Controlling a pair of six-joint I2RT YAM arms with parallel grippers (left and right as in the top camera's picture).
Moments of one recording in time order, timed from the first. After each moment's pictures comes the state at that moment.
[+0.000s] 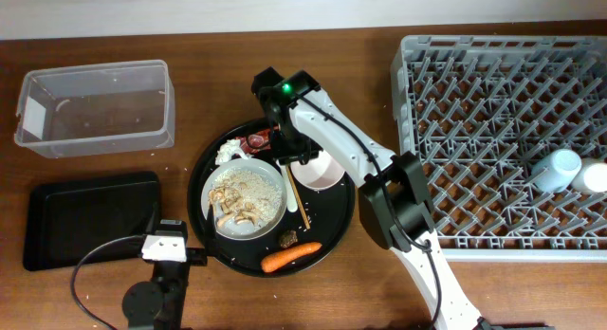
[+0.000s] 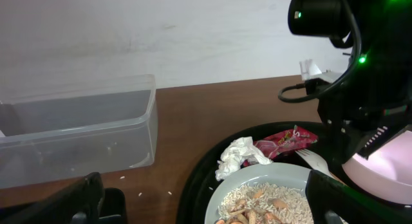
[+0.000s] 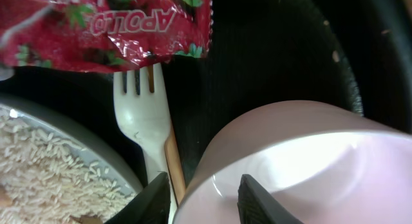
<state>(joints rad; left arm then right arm) 0.03 0.01 0.01 -0.07 0.10 0.07 0.63 2.50 2.30 -1.38 -0.04 0.44</state>
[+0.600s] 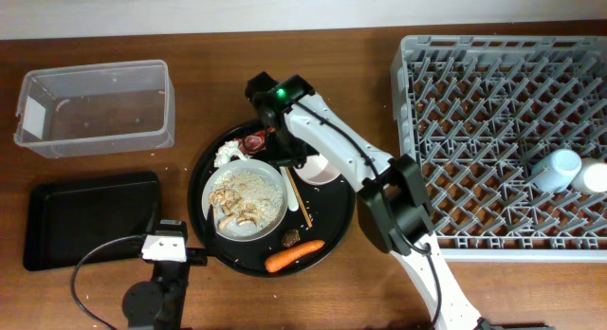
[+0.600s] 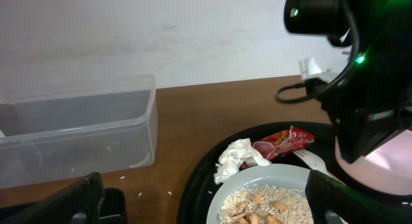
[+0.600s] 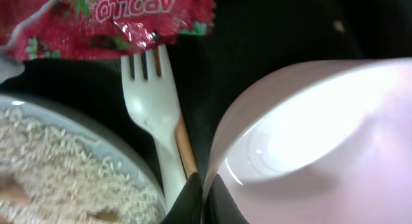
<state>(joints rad) 0.03 0.01 0.01 -0.07 0.10 0.07 0.64 2.47 2.29 -1.38 -0.03 0.50</state>
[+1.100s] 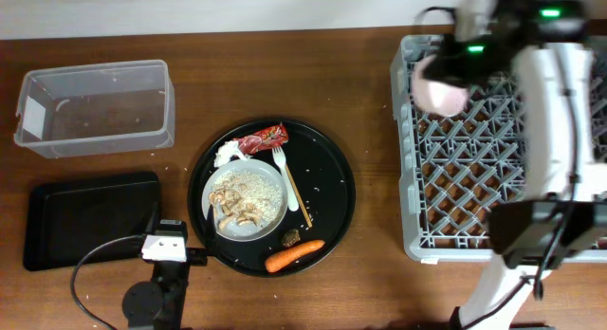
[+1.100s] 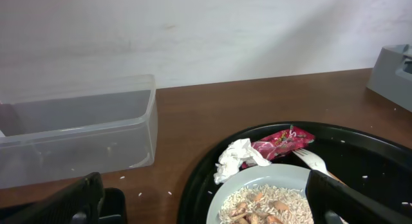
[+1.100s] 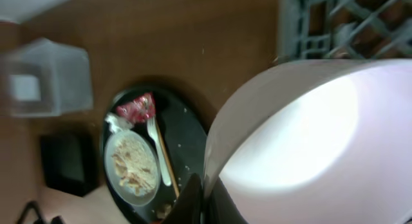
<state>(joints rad) 0.03 0.01 0.01 -0.07 0.10 0.07 -0.16 2.03 2.28 -1.47 -0.58 0.06</state>
